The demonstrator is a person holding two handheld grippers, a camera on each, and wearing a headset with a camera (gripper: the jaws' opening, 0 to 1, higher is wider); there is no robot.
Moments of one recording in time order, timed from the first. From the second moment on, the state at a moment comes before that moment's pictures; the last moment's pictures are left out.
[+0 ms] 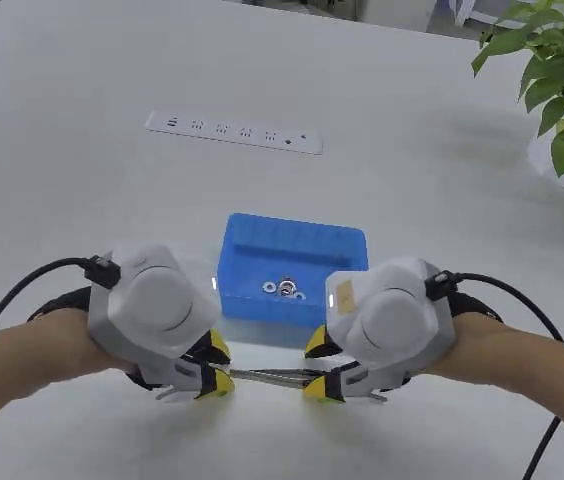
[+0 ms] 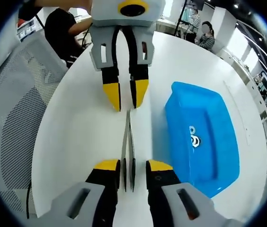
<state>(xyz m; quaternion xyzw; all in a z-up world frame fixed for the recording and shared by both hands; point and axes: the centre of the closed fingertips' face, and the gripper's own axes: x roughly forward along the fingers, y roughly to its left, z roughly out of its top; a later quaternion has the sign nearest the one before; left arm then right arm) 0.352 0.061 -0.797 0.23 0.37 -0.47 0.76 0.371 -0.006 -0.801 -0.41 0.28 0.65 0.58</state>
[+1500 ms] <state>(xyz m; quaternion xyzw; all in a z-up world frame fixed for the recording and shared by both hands) 0.300 0.100 -0.623 0.13 0.15 -0.35 0.91 0.340 -0.061 -0.650 -0.26 0.14 0.57 0.77</state>
